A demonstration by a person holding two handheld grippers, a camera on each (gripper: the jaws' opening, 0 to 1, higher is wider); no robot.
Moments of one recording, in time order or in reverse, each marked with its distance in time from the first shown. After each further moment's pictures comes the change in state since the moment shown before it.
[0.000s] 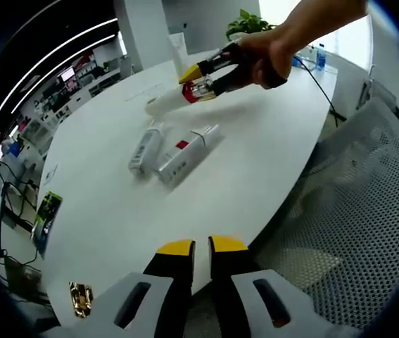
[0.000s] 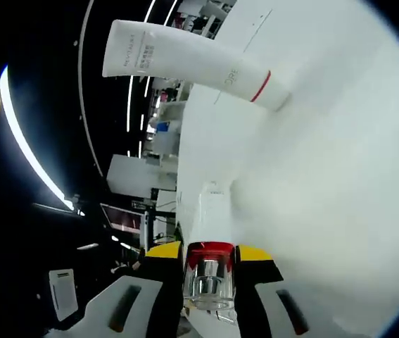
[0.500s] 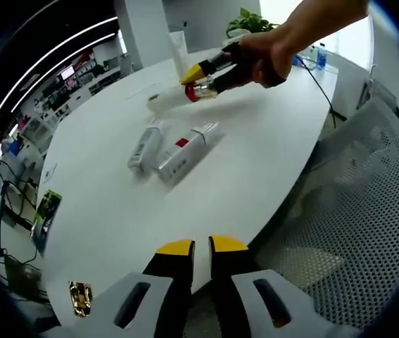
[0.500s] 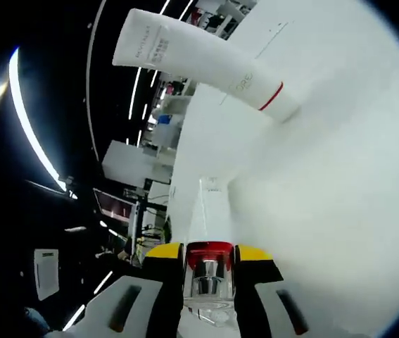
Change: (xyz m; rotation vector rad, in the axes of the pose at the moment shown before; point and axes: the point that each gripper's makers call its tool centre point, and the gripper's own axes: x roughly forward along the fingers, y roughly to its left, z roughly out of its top) left arm 0.000 0.000 -0.002 -0.003 0.009 0.001; right arm 0.000 -0.004 0.003 -0.161 0.028 -0.054
